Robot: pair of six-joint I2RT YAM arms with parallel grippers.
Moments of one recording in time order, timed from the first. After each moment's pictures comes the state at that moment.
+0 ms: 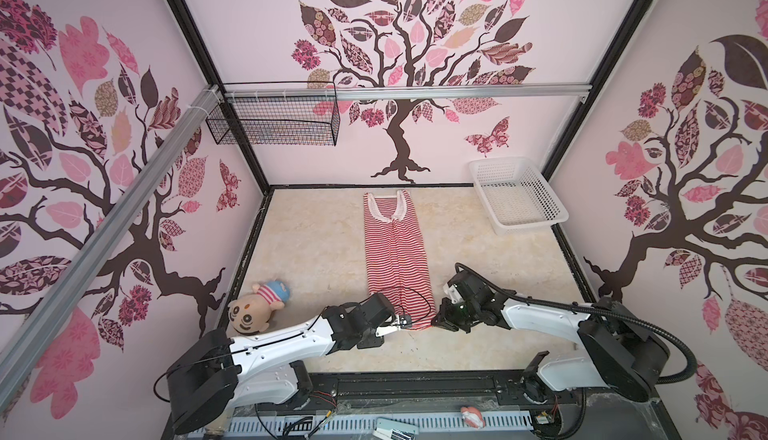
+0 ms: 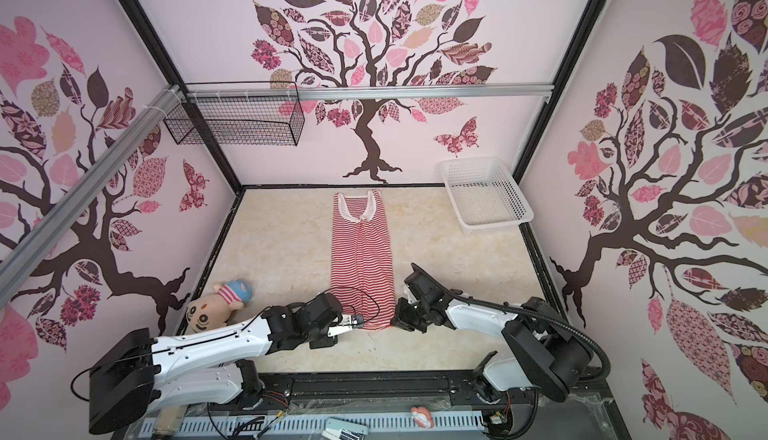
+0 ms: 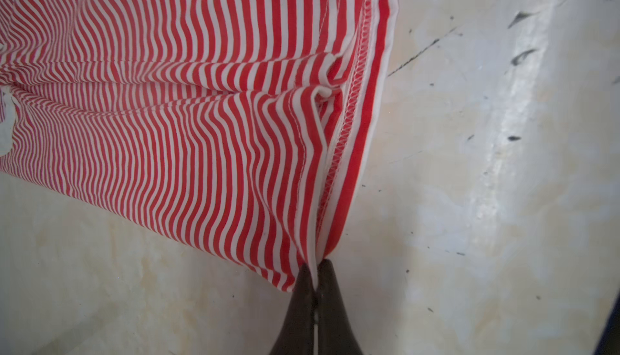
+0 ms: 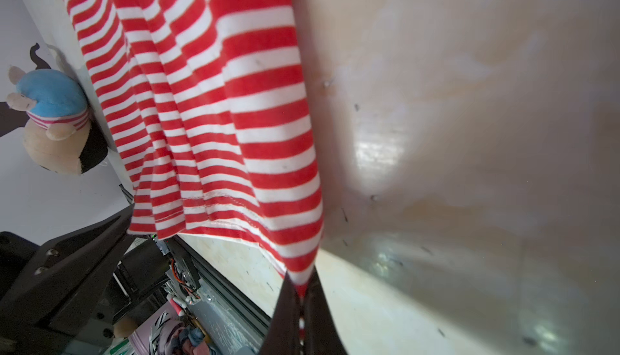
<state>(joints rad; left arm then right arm) -1.03 1.16 0.59 -0.52 -0.19 0.53 0.70 1.35 0.51 -0.17 -0.46 1.01</state>
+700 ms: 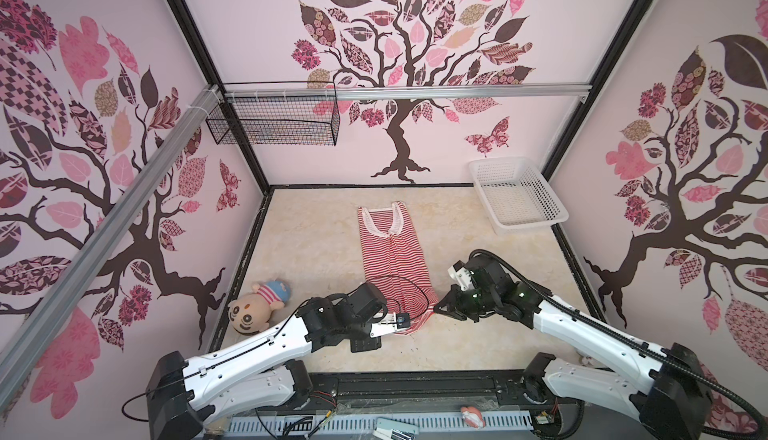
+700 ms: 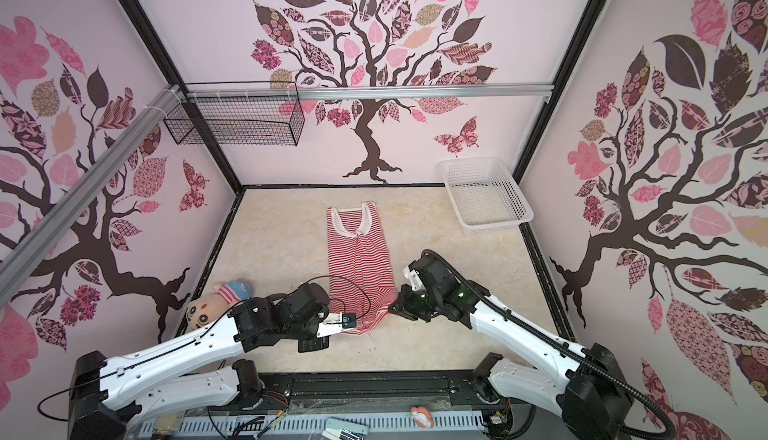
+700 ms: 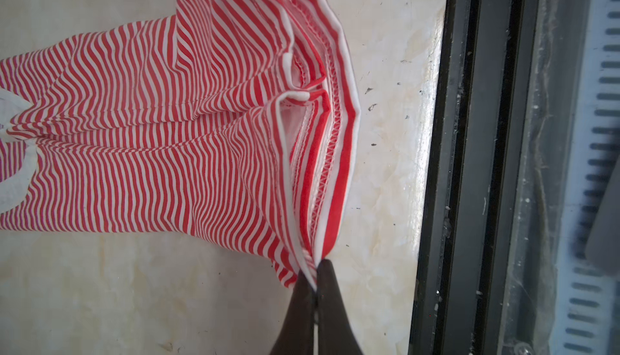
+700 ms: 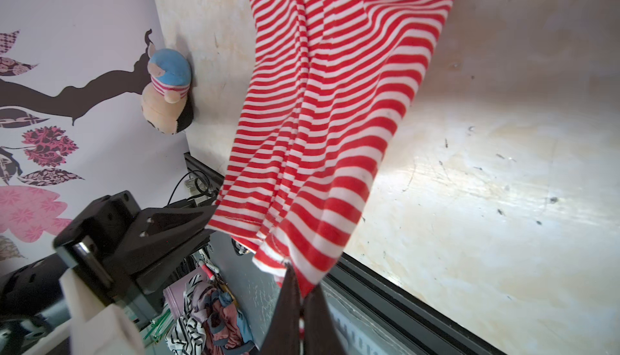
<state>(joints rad) -1.02 1.01 0.77 -0.85 0.01 0.52 0.70 1.08 0.73 -0.50 -0.49 0.98</state>
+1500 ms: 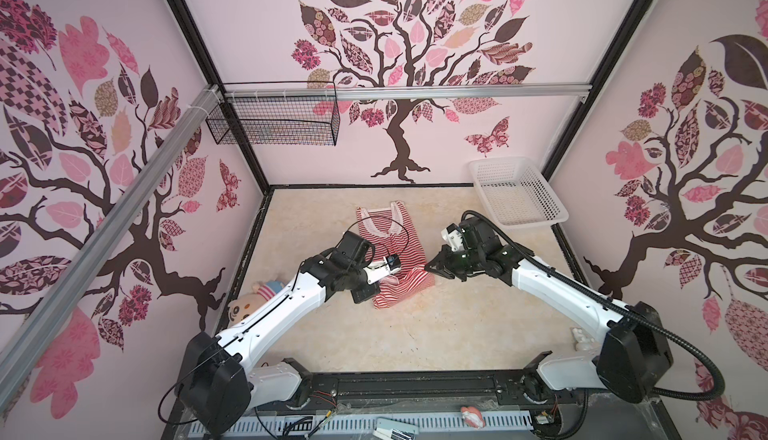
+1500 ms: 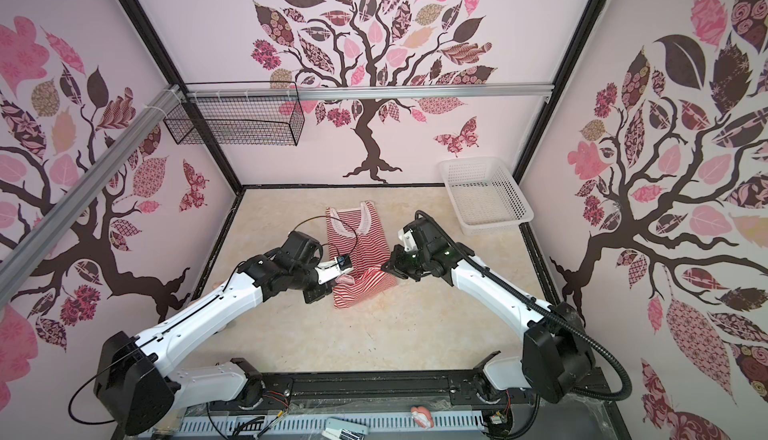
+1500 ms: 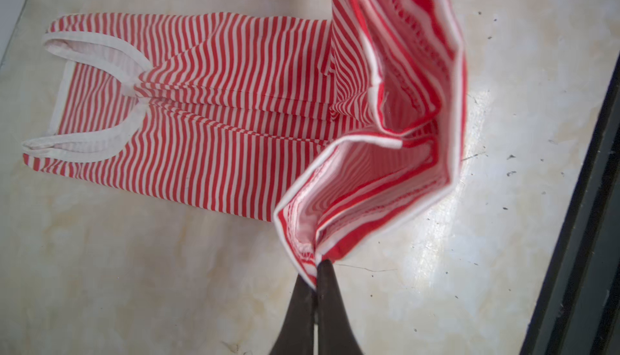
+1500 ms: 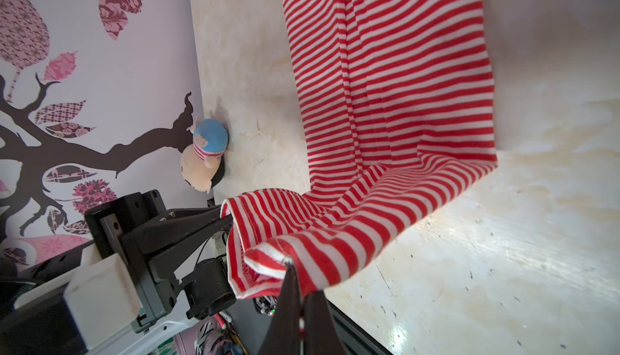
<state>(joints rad) -0.58 1.27 1.00 -0.73 0.18 0.63 0.53 1.38 1.04 -0.45 -0.52 0.87</state>
